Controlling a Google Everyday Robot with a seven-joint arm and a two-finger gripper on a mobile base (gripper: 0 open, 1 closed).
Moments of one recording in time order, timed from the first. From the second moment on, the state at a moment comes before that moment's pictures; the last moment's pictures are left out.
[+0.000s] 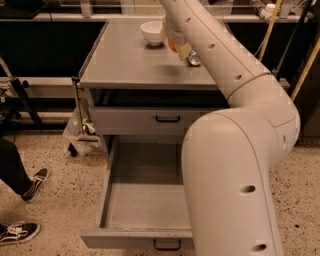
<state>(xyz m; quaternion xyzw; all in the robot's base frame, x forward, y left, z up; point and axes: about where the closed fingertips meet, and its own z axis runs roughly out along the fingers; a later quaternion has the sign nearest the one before) 0.862 -0.068 0.898 -0.86 0.39 -0.30 0.14</state>
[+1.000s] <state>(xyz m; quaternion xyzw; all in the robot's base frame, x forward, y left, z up) 0.847 -0.073 0.899 -0.86 0.40 -0.29 0.14</state>
